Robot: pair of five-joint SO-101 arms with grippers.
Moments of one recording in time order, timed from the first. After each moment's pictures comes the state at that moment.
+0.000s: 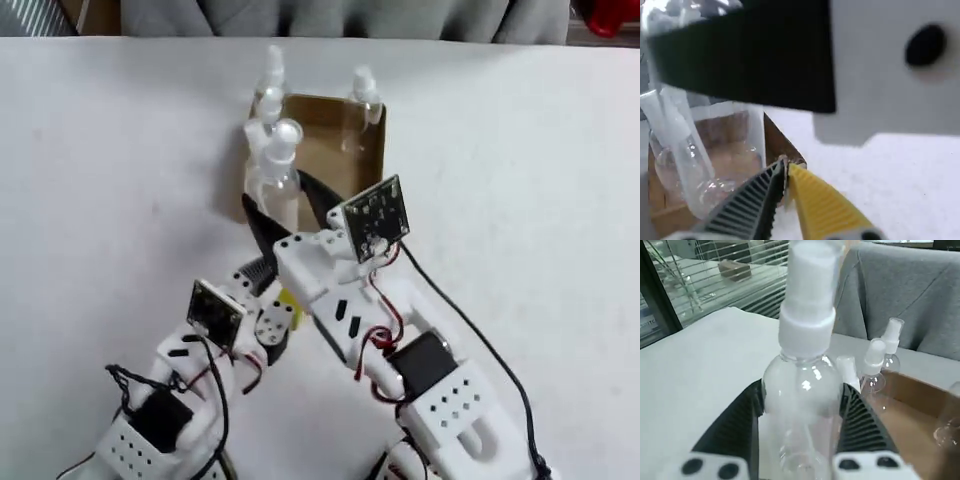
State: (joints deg) left arm 30.5 -104.1 97.1 25.2 4.1; right arm -38.1 -61.8 57.8 20.7 -5.4
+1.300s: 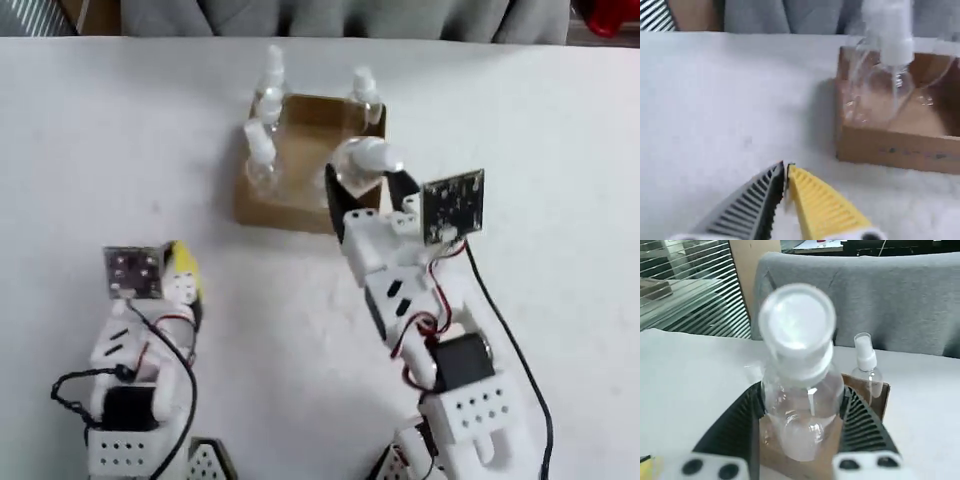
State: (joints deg) left arm -5.3 -104.1 97.1 42.1 4.0; right arm -20.6 -64.3 57.8 23.6 -5.4
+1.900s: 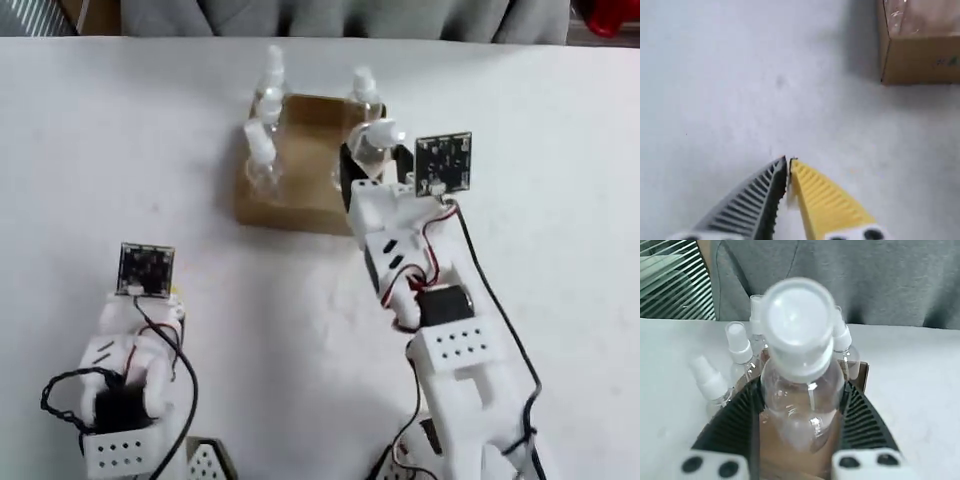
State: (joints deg) left arm -13.5 -104.1 97.1 54.8 -10.6; right arm -15.8 -44.2 57.8 8.1 -5.4
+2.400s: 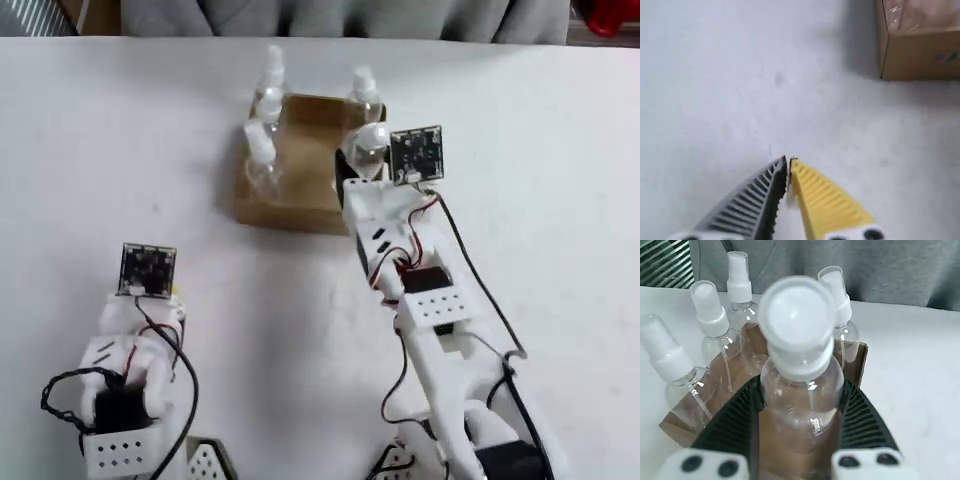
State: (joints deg) left arm -13.5 -104.1 97.1 55.4 -11.1; right arm -15.3 -26.2 57.8 -6.1 -1.5
